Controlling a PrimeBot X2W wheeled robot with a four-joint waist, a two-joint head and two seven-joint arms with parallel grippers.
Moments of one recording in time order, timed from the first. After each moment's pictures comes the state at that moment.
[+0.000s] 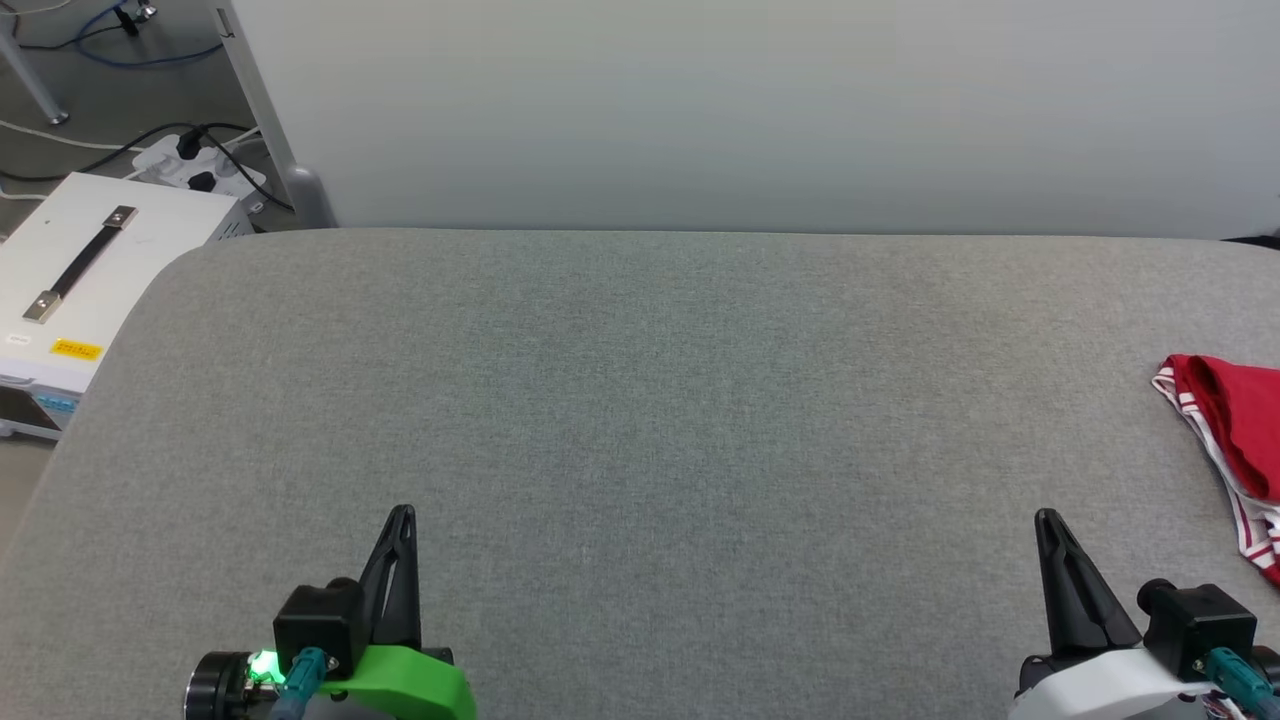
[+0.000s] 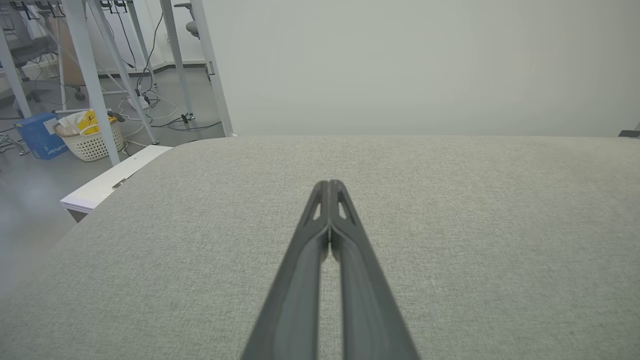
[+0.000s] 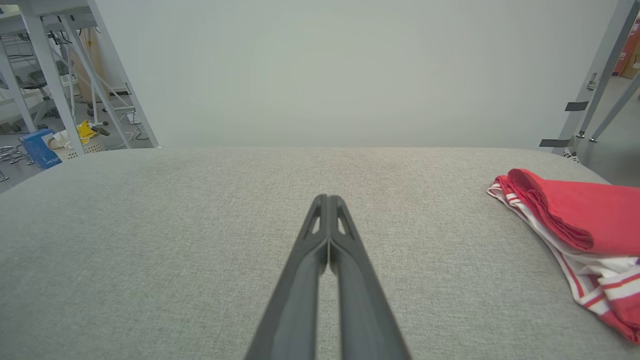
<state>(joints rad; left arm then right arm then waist) 0.08 0.06 -0.05 0.07 -0.07 0.00 -0.18 0.12 -0.05 -0.03 0.02 0.13 0.13 -0.19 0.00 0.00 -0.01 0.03</state>
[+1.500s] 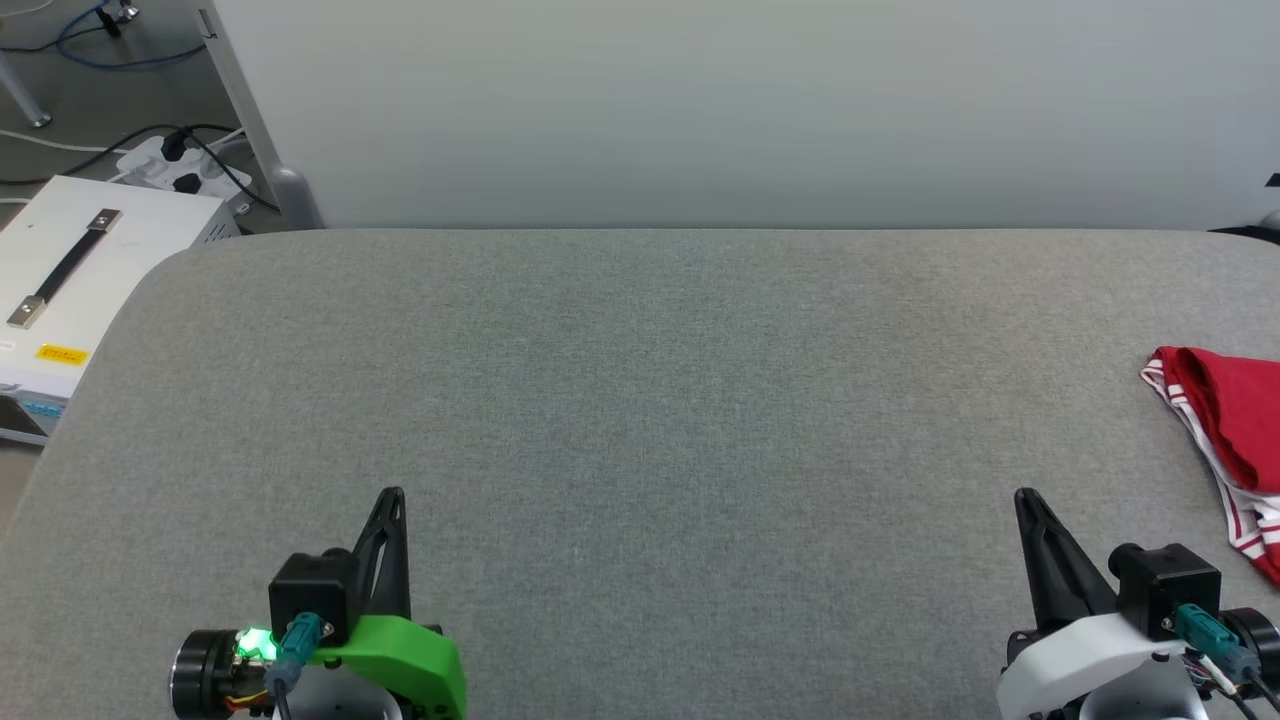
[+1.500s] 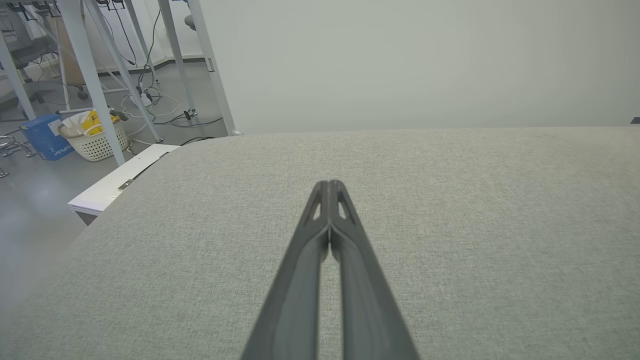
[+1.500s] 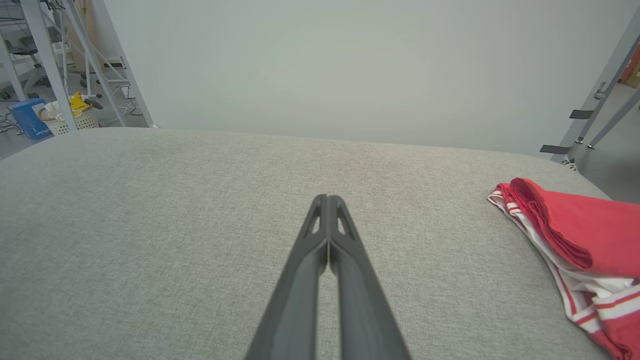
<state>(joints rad) 0.05 0.06 -0.03 0.04 -0.03 0.00 -0.09 0.07 -0.05 -0.01 0.02 0.07 0.13 -0.09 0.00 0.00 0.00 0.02</state>
